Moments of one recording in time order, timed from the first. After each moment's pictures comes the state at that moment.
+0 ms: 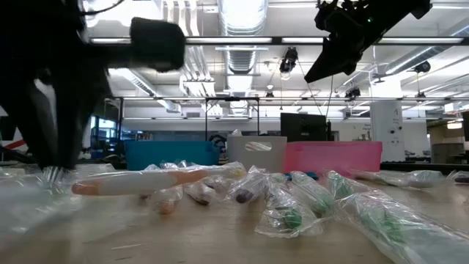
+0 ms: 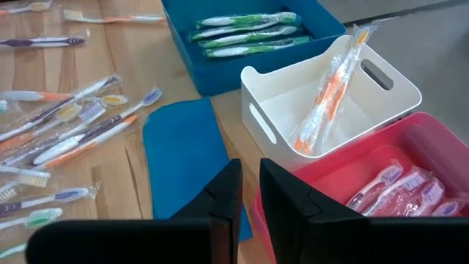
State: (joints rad) left arm -0.59 1.87 1.27 -0.67 -0.11 0.60; right arm -0.08 1.10 0.77 -0.32 0.29 0.18
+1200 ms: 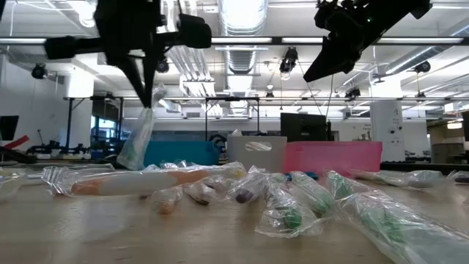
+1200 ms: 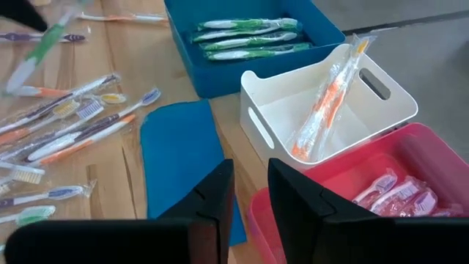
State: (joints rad) left arm -0.38 1.83 1.48 -1.31 -0.53 0.85; right arm -0.08 1.10 0.77 -0.31 0.29 0.13
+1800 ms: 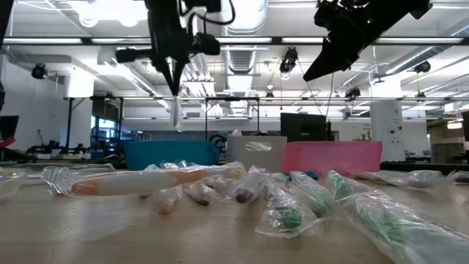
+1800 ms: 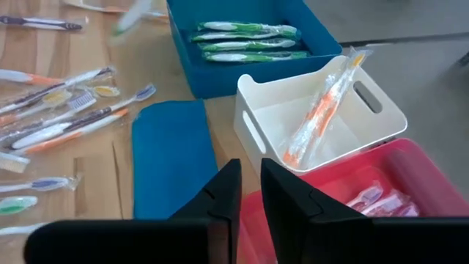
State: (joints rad) left arm 0.05 1.65 1.49 -1.23 -0.55 1.28; right arm -0.08 1.10 0.77 -0.30 0.29 0.05
